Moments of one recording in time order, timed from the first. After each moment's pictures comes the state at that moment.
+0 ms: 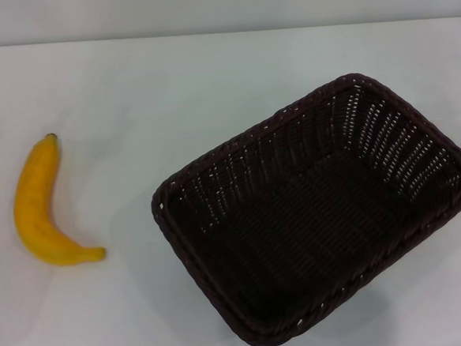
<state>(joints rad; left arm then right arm) -0.22 -2.03 0.94 0.49 -2.56 -1.26 2.32 0.29 1.92 -0.65 -0.75 1.71 1.38 -1.61</state>
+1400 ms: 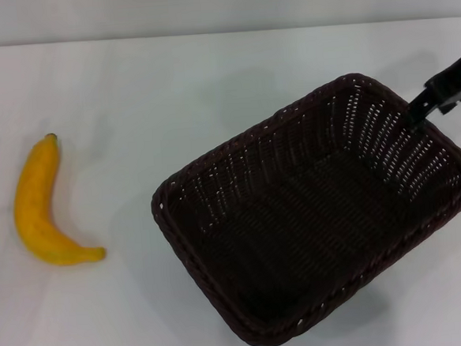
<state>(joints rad) -0.25 -2.06 0.89 0.40 -2.56 -1.23 2.47 0.88 2.01 -1.00 -1.21 0.42 1.78 -0.42</state>
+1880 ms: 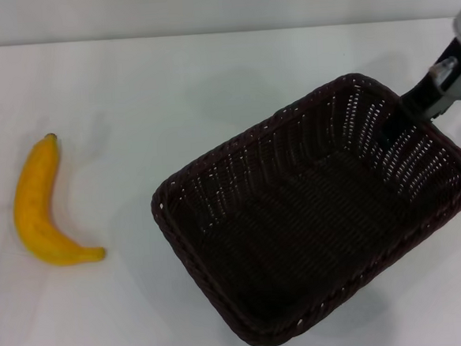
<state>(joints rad) -0.25 -2.05 0.89 0.40 -2.56 -1.22 2.48 1.00 2.01 -1.06 -0.96 0.38 1.70 -0.41</state>
